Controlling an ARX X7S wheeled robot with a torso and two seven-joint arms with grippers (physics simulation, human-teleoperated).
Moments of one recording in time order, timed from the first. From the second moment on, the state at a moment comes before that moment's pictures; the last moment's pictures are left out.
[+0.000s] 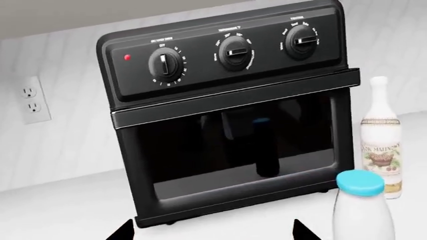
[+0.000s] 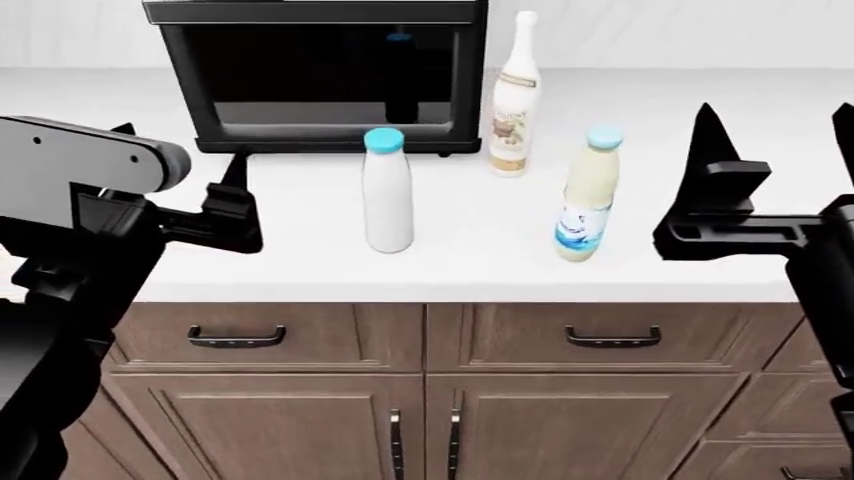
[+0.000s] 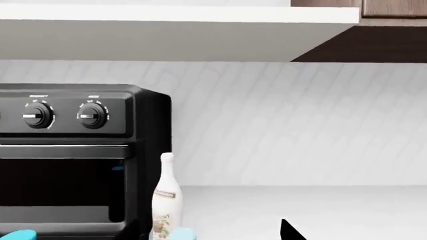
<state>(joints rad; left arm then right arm) -0.70 -0.38 -0.12 0.74 -0.40 -1.26 0.03 0.83 0.54 0.43 -0.87 1.65 1.39 1.01</state>
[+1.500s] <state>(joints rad) -0.70 -0.36 0.00 0.70 -0.64 -1.40 0.15 0.84 0.73 0.30 -0.73 2.03 1.16 1.28</state>
